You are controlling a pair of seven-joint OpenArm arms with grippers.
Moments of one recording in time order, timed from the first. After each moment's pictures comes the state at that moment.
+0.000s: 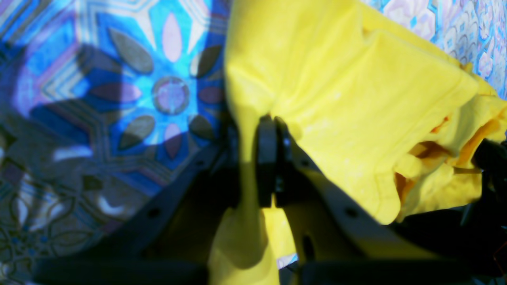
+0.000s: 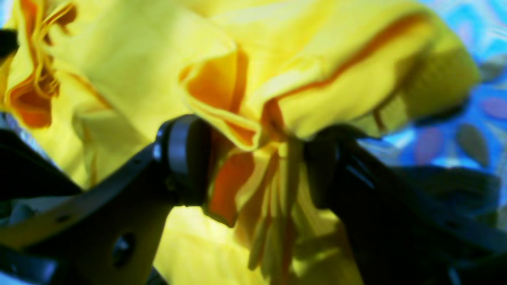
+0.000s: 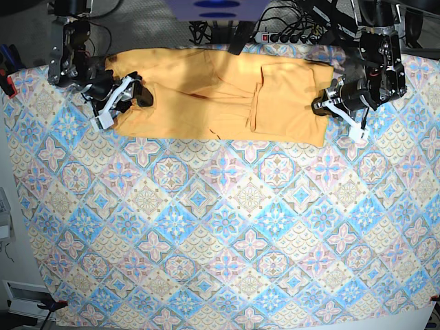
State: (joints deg) left arm 14.2 -17.2 -16.2 81.1 -47.4 -14.3 58.1; right arm -18.2 16.3 10.7 76.6 34.3 40.1 -39.8
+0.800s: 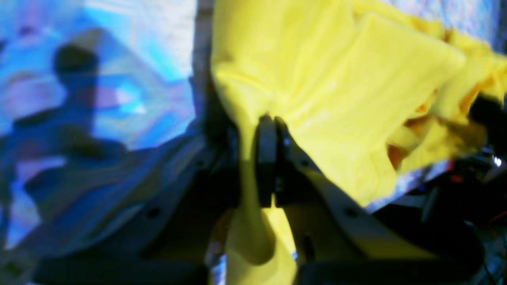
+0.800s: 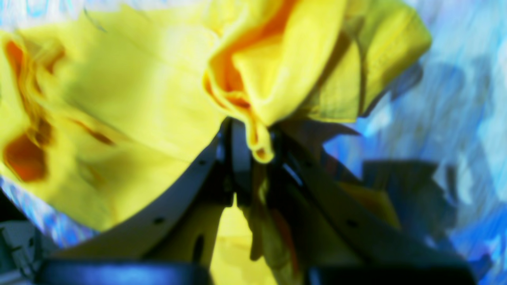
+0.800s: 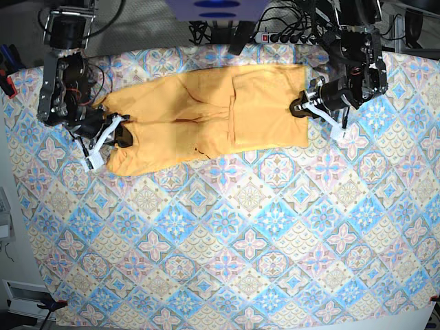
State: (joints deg) left arm 12.6 -9.9 -16.1 81.1 -47.0 -14.1 57.9; right arm -3.9 15.9 15.0 75.6 32.1 39.6 -47.2
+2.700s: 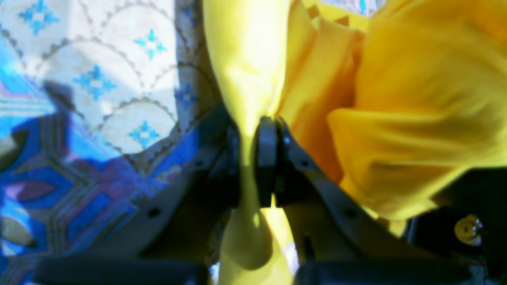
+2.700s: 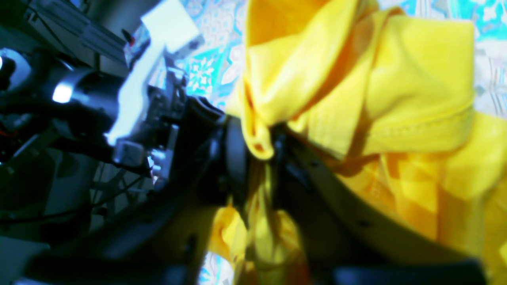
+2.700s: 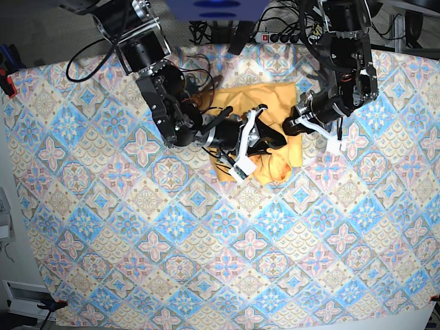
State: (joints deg) left arm 10.6 -6.6 -16.2 80.9 -46.9 -13.9 51.6; right arm 5.2 -1.3 -23.4 71.1 31.7 39.4 -33.1
